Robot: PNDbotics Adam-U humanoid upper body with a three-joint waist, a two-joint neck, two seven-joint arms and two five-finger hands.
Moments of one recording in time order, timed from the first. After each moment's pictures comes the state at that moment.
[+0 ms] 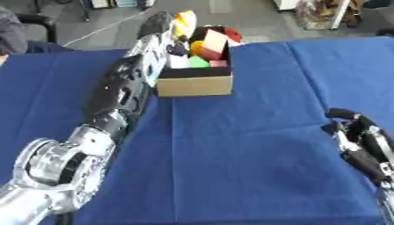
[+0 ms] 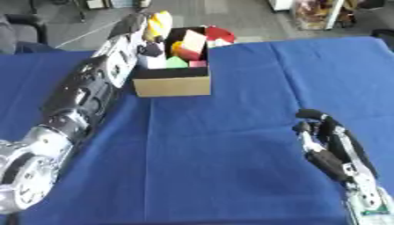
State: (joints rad) left arm -1.20 0.07 0.12 -0.57 -1.23 0.25 -0.05; right arm -0.12 -0.22 0.04 -1.61 0.08 -0.20 0.15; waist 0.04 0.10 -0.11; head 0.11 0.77
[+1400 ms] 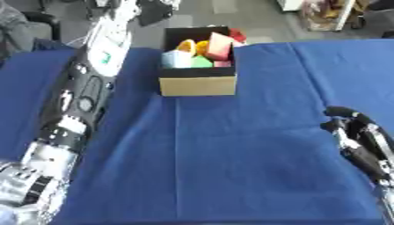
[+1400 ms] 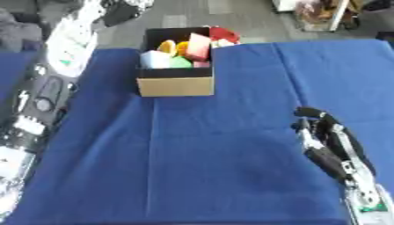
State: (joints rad) left arm -0.85 0.28 -0.04 -1.25 -0.42 -0.13 -0.08; right arm -0.14 -0.22 0.03 -1.61 0.08 -0.21 0.15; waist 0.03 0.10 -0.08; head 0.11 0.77
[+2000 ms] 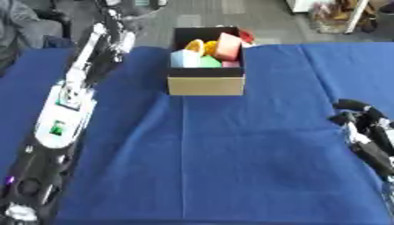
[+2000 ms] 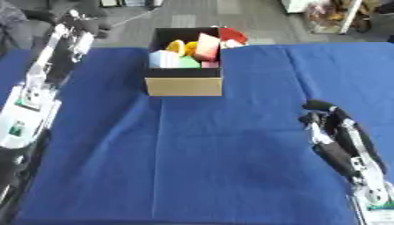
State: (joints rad) left arm -0.36 0.22 0.00 -1.68 -0.02 -0.12 -0.21; right arm -0.16 -0.22 0.02 -1.63 0.08 -0.22 0.13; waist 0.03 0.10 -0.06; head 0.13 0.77
